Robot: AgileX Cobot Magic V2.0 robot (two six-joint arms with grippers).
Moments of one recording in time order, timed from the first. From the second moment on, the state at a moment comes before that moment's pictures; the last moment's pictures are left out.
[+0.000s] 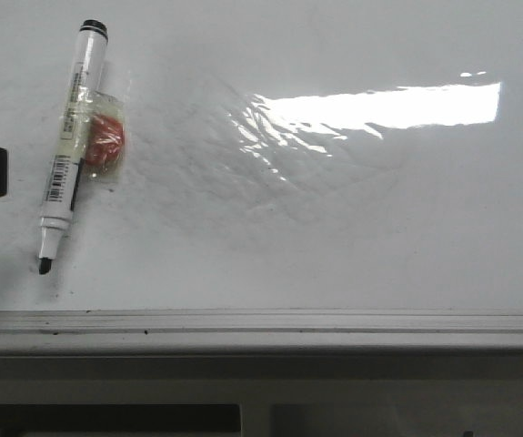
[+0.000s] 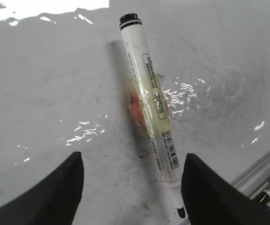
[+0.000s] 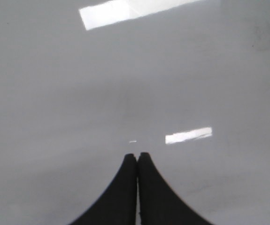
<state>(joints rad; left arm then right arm) -0.72 0.83 -0.20 -0.10 -0.33 -0.02 -0.20 0.14 -0.22 0.13 0.39 0.03</state>
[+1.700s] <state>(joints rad) -0.79 1.08 -0.27 0.39 -0.60 -0.02 0.80 0.85 -0.62 0.20 0.25 -0.12</state>
